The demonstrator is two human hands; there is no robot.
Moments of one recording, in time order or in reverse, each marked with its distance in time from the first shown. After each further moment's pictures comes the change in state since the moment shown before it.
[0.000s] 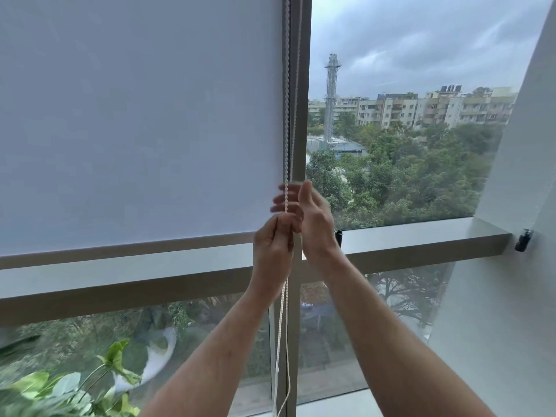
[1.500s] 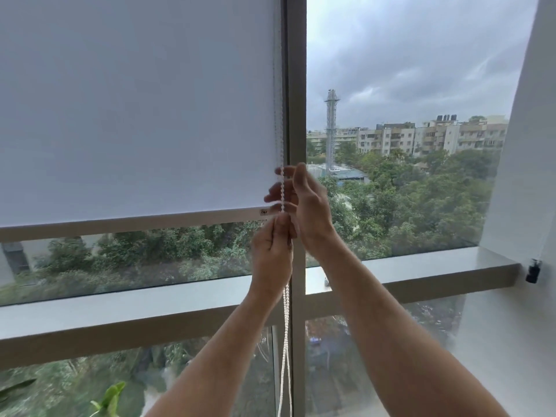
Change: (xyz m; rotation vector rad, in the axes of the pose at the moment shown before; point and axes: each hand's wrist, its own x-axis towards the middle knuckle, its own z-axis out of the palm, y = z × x) left_hand 0.041 0.040 0.014 0.120 0.020 0.143; right_hand 0.053 -0.054 0.018 0.032 -0.080 -0.153
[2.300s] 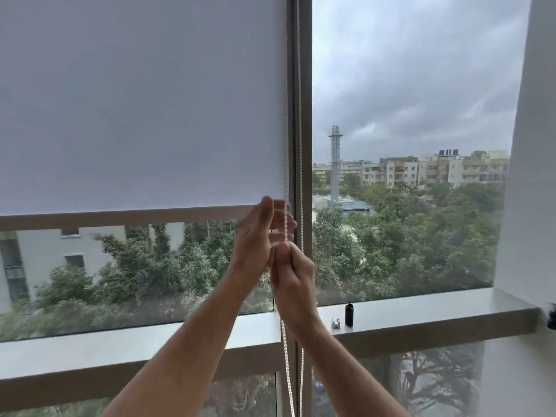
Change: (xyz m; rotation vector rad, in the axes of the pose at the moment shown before) left_hand 0.075 0.051 -0.019 -0.025 -0.126 0.037; right_hand -0.037 0.034 0.031 -0.060 0.066 -0.191
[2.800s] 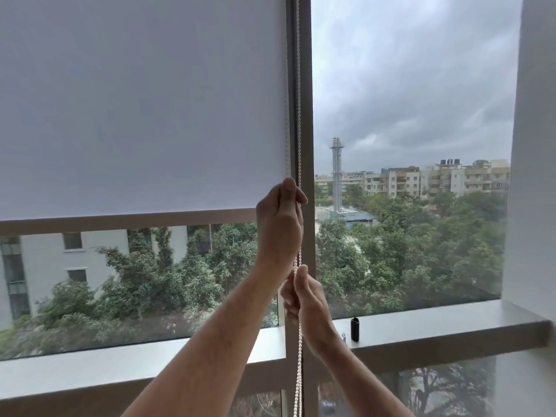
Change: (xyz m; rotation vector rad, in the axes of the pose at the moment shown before) left_hand 0.018 0.042 0.042 -0.069 0.123 0.094; right_hand -0.005 0.009 -0.027 0.052 -0.154 0.207
